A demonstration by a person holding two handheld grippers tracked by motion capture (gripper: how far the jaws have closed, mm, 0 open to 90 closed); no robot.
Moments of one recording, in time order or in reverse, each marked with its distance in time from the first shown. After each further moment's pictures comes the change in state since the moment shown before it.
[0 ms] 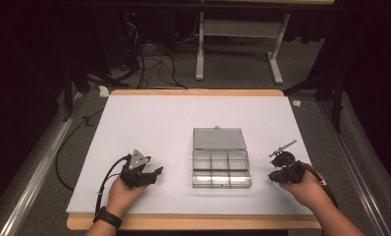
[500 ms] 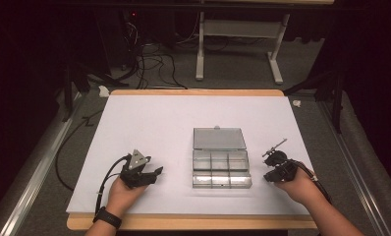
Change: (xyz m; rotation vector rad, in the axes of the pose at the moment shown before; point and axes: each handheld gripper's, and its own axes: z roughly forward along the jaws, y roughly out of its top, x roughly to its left) left arm 0.000 0.000 0.000 0.007 -0.002 -0.002; right arm 0.006 0.013 0.015 0.063 0.003 -0.034
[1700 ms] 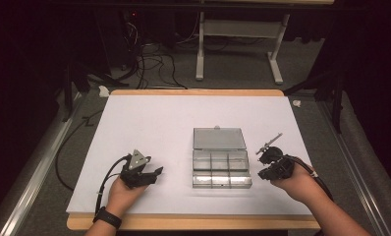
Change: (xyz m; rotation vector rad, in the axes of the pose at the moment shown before) left arm 0.000 0.000 0.000 -0.003 0.000 0.006; right arm 0.029 0.016 -0.042 -0.025 0.042 -0.096
